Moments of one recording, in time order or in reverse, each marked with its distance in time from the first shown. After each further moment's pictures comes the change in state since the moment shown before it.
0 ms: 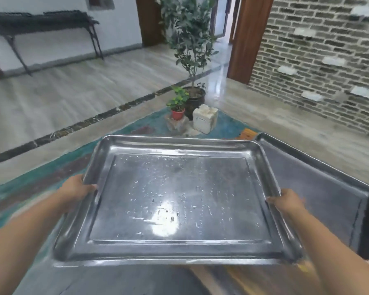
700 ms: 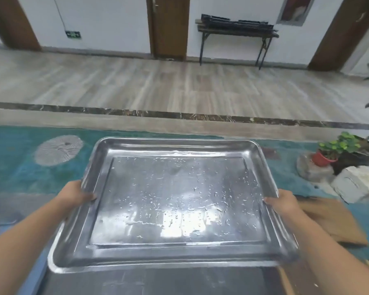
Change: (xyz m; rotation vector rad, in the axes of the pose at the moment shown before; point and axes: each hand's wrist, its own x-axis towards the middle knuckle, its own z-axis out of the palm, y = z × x) left_hand -0.158 -0.378 -0.248 -0.190 0.458 -0.616; right_hand -0.161 -0.339 0.347 -0.181 -0.448 -0.612
